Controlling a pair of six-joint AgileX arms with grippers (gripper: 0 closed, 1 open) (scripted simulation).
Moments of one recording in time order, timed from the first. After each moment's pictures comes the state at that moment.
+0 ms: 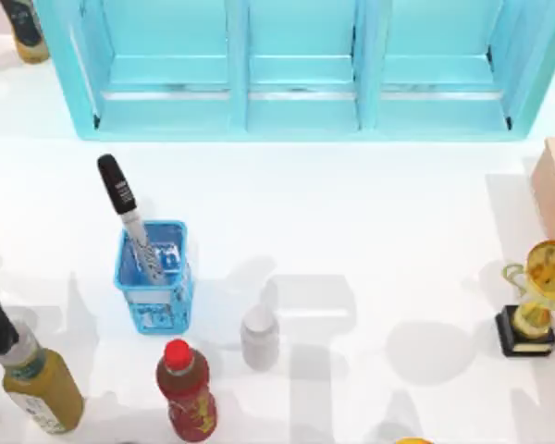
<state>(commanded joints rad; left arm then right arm) 0.00 0.00 0.00 0.00 0.00 0.00 0.00 0.00 0.00 0.00 0.00 0.00</state>
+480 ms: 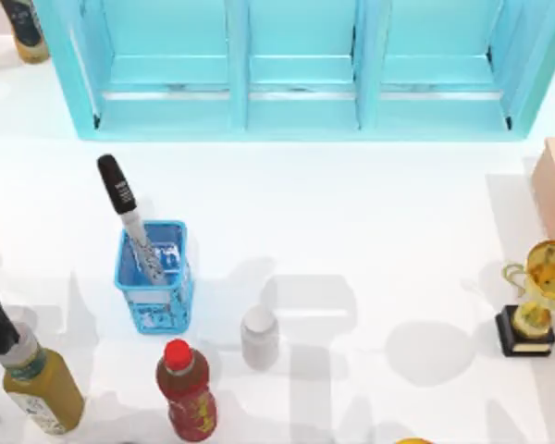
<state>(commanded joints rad) 0.00 0.00 0.00 0.00 0.00 0.00 0.08 0.15 0.20 -0.10 0.13 0.10</state>
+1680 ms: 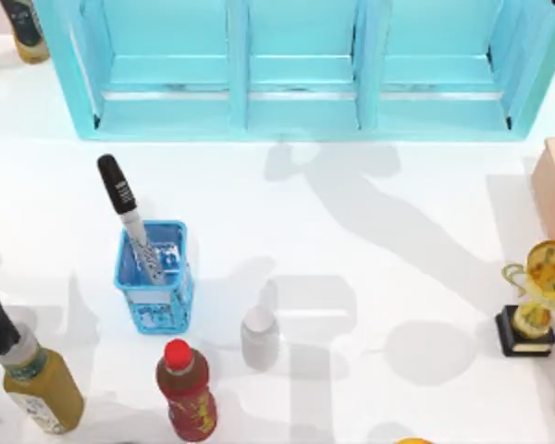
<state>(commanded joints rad) 0.00 0.00 0.00 0.00 0.00 0.00 0.88 1.61 1.89 -0.81 0.56 0.58</state>
